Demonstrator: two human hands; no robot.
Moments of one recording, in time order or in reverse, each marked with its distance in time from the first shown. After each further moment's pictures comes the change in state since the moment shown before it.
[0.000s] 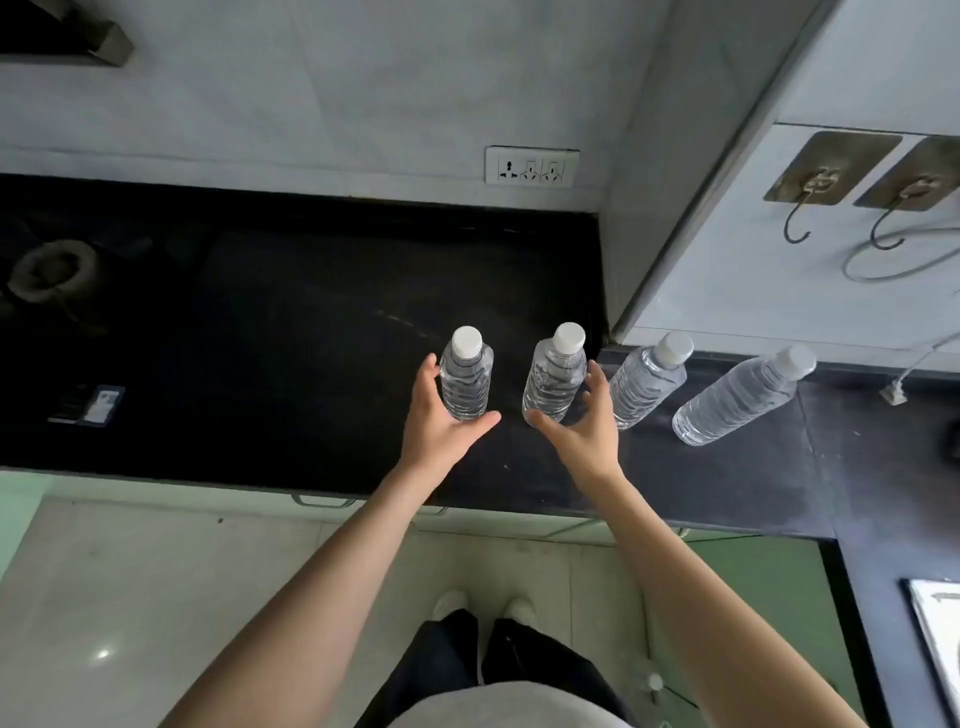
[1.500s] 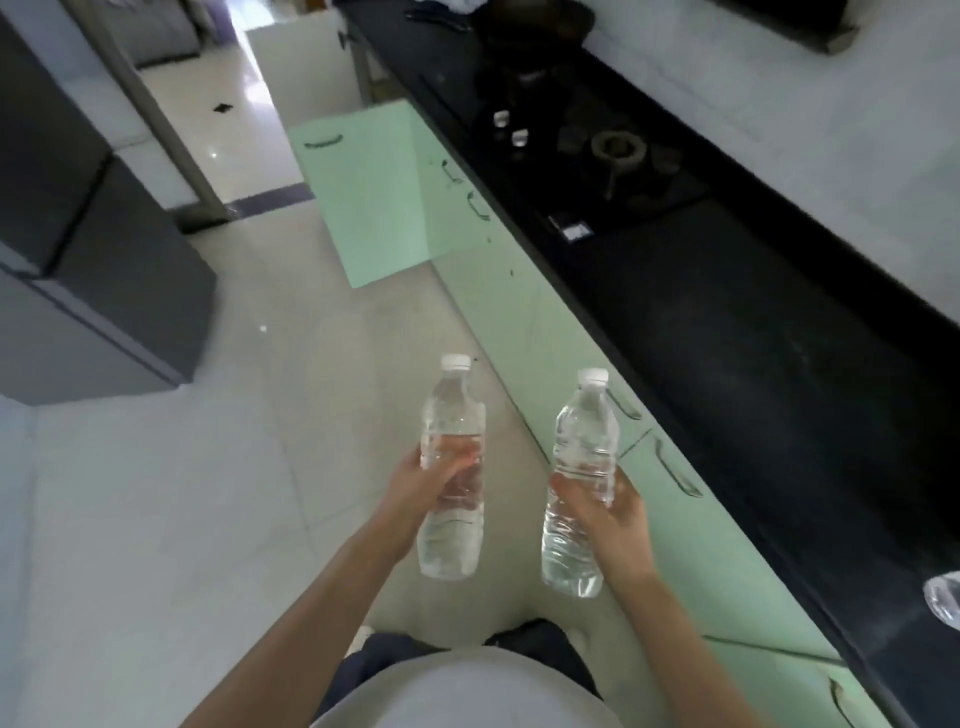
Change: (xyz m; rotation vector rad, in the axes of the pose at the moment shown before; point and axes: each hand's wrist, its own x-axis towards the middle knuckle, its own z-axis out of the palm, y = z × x) left_hand -0.411 -0.121 -0.159 -0.856 0.726 -0.504; right_hand -0.320 -0.046 0.079 0.001 -1.028 -0.050
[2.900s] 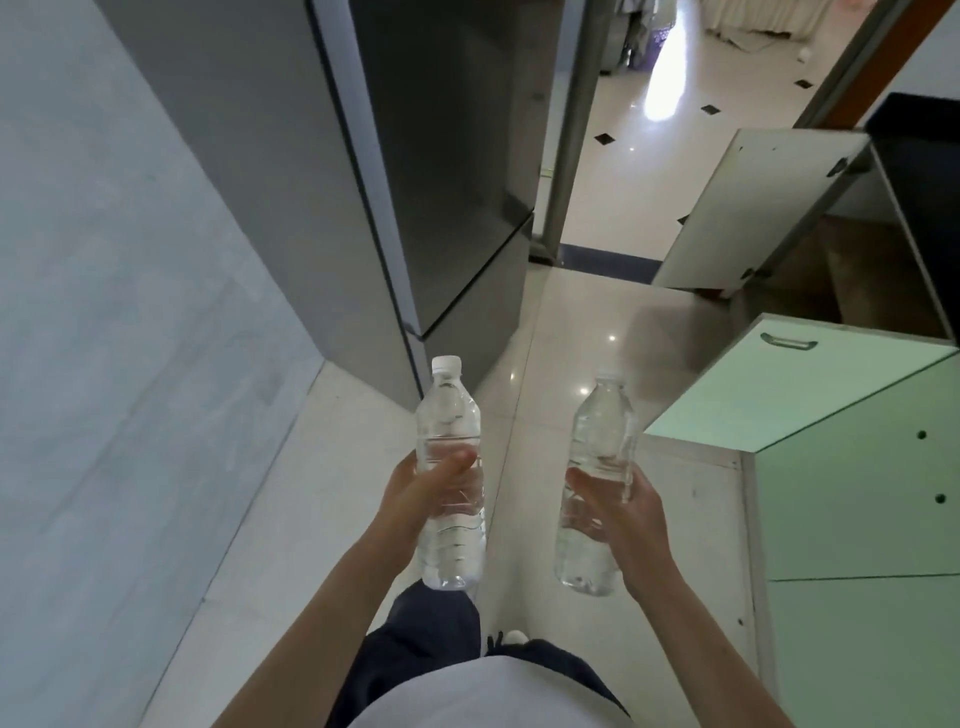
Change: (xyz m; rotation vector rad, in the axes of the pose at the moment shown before) left_hand 0.242 0.243 -0.629 -0.408 0.569 0.114; right_hand 0.270 -0.179 0.756 -0.272 -0.611 -0.042
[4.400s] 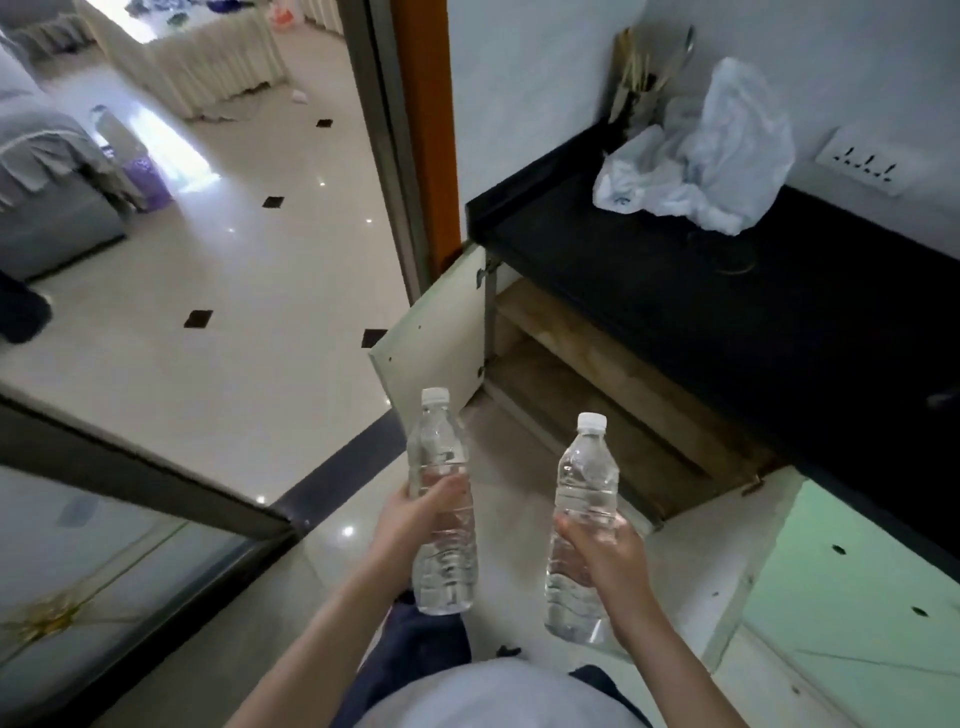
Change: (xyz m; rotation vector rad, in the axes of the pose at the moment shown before) left_hand 0.707 0.328 0.569 0.553 -0.700 -0.211; right_hand 0.654 -0.250 -0.232 0.434 0.872 0.140
